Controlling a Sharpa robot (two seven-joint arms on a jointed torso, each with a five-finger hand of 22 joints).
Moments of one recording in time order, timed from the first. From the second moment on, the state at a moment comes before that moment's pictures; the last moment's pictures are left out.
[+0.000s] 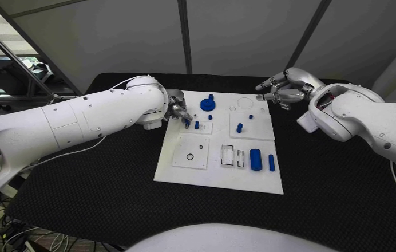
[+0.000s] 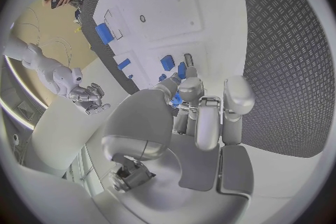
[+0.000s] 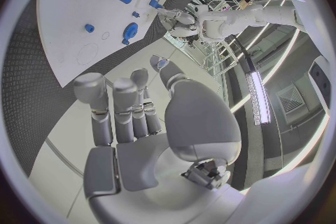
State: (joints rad) left arm 1.18 -0.74 0.05 1.37 -1.18 0.12 -0.54; left_hand 1.21 0.08 0.34 -0.02 0.07 1.00 0.06 0.33 0.83 1.37 -0.01 0.90 1.24 1.47 -0.06 1.50 1.31 0.12 1.28 0.04 1.20 1.20; right arm 1.21 -0.80 0.05 1.44 -0.94 -0.23 -0.04; right_hand 1.17 -0.07 0.19 -0.16 0.42 0.97 0.12 0.07 0.07 1.19 0.03 0.89 0.80 1.42 -0.04 1.05 0.88 0.12 1.27 0.07 1.14 0.99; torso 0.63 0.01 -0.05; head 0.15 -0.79
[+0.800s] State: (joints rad) left arm 1.17 -0.77 0.05 1.41 -1.26 0.12 -0.54; left_hand 1.20 0.07 0.35 -0.02 0.07 1.00 0.06 0.33 0.83 1.37 -0.01 0.90 1.24 1.47 -0.06 1.50 1.31 0.12 1.28 0.05 1.20 1.21; right arm 1.21 -0.80 0.05 1.44 -0.94 -0.23 -0.04; right_hand 1.17 -0.07 0.19 -0.16 0.42 0.97 0.12 0.07 0.07 1.19 0.03 0.89 0.80 1.42 -0.04 1.05 0.88 0.12 1.27 0.07 1.14 0.99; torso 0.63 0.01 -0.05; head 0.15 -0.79
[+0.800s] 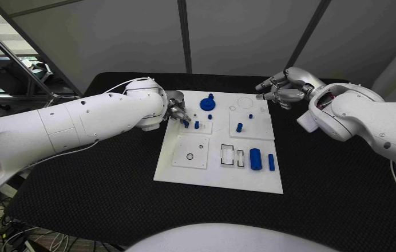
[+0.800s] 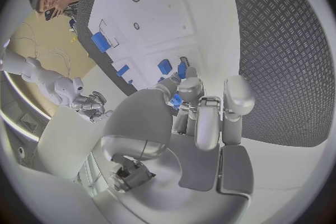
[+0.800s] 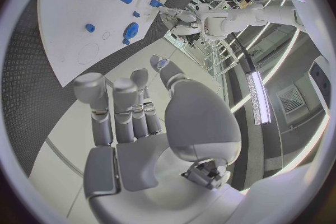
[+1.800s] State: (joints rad) left arm 1.17 -0.76 0.05 1.41 -1.30 0.16 -0.52; left_hand 1.19 0.06 0.36 -0.04 0.07 1.00 0.06 0.33 0.84 1.37 -0.01 0.90 1.24 1.46 -0.06 1.50 1.31 0.12 1.28 0.05 1.20 1.20; right arm 1.21 -0.80 0.05 1.43 -0.94 -0.23 -0.04; right_hand 1.17 -0.07 0.19 -0.16 0.42 0.97 0.12 0.07 0.07 1.19 0.03 0.89 0.80 1.42 -0.04 1.05 0.88 0.12 1.27 0.07 1.14 0.99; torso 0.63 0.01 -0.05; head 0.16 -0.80
